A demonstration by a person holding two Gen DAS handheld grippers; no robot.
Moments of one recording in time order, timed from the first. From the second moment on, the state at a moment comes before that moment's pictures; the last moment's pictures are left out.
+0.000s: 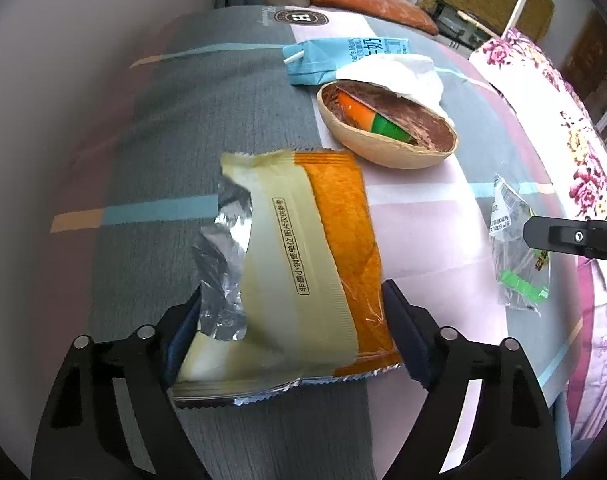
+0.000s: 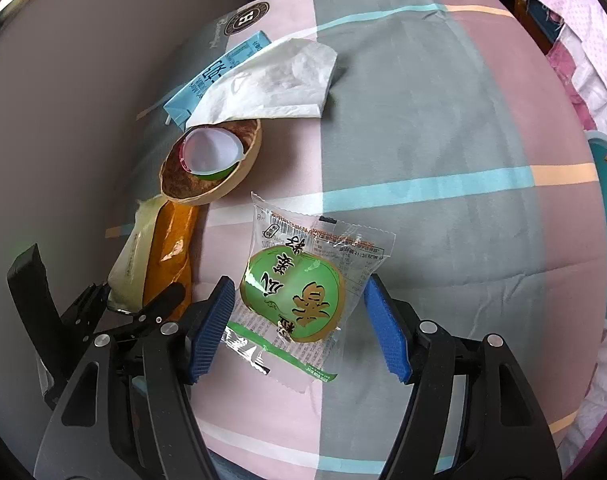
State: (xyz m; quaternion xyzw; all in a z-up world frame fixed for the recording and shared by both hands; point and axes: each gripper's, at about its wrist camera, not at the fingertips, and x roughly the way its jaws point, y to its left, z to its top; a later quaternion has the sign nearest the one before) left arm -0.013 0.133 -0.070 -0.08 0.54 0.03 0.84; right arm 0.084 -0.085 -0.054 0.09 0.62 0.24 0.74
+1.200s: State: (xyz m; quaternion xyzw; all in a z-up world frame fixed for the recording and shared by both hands) left arm 0.069 -0.081 -0.011 0.00 0.50 -0.16 0.85; right arm 0.105 -0.333 -0.025 0.26 0.50 0.11 0.82
